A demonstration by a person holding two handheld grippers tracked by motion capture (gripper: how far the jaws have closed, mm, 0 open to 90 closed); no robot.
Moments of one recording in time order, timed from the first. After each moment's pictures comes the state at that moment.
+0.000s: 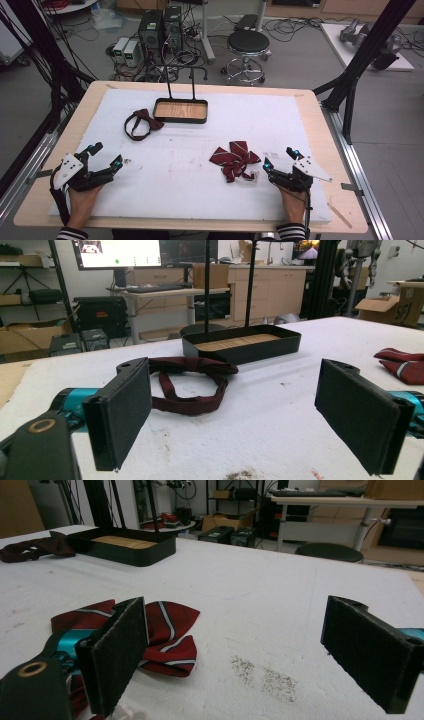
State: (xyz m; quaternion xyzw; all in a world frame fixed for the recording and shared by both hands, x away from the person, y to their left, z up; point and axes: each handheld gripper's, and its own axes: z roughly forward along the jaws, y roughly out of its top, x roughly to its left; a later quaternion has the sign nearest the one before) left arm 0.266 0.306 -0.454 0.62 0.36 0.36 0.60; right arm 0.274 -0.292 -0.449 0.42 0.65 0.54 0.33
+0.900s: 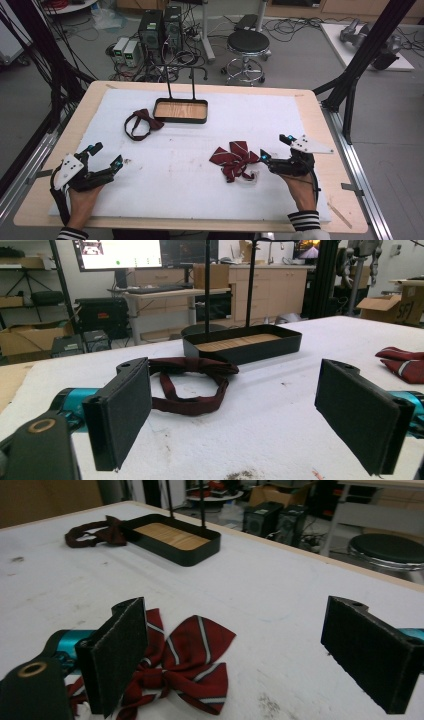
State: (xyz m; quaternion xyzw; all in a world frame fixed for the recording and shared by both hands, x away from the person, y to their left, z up) left arm 0.265 0.306 -0.454 0.62 0.36 0.36 0.60; right arm 0.300 -0.282 -0.388 0.36 0.74 0.51 0.25
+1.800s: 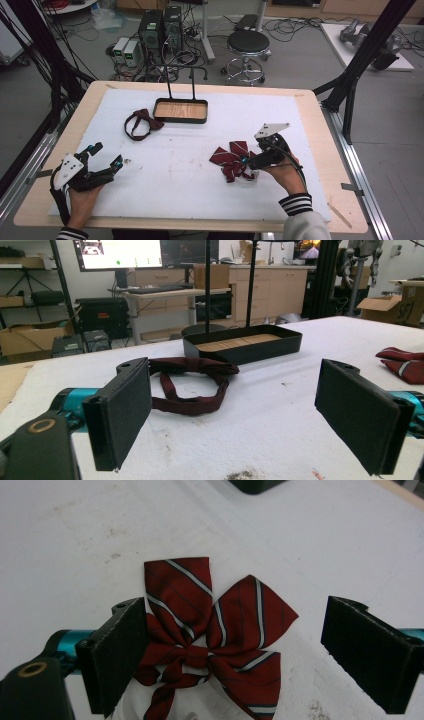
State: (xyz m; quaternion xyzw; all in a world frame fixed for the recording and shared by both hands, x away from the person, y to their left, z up) left arm 0.265 0.306 -0.454 0.62 0.36 0.36 0.60; right arm 0.336 -0.221 -0.375 0.30 0.87 0.35 0.16
